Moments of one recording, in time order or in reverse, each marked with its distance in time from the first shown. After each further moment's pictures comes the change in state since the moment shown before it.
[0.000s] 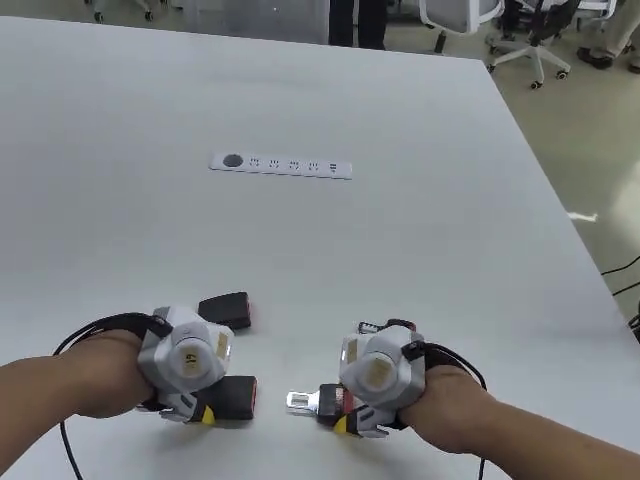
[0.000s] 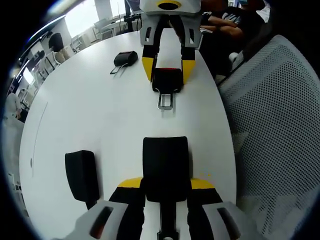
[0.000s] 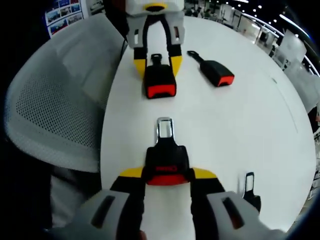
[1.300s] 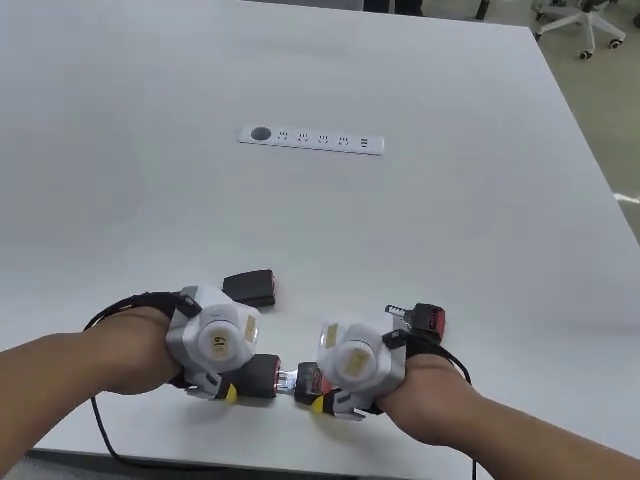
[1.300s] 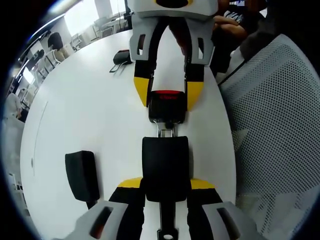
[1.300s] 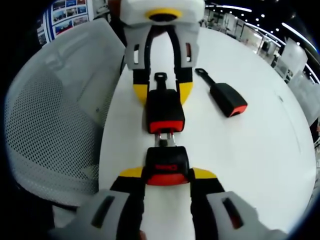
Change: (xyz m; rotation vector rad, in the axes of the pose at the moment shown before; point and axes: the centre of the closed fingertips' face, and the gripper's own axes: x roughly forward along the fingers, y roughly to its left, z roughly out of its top) left arm 0.001 0.000 0.000 0.002 0.027 0.009; right arm 0.023 0.003 0.045 -0.039 -0.072 -0.002
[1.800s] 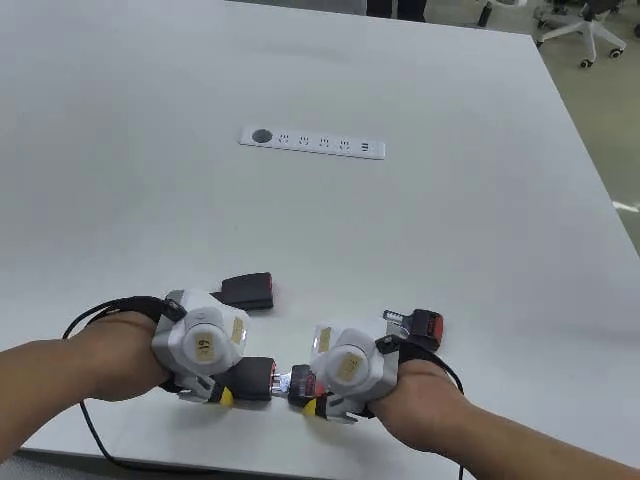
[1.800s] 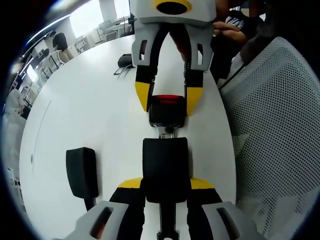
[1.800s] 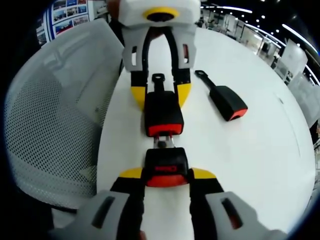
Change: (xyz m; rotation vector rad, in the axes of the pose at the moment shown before) left arm -0.001 0.000 0.000 -0.031 -0.056 0.009; right arm 0.002 -0.003 0.007 -0.009 -0.004 -0.004
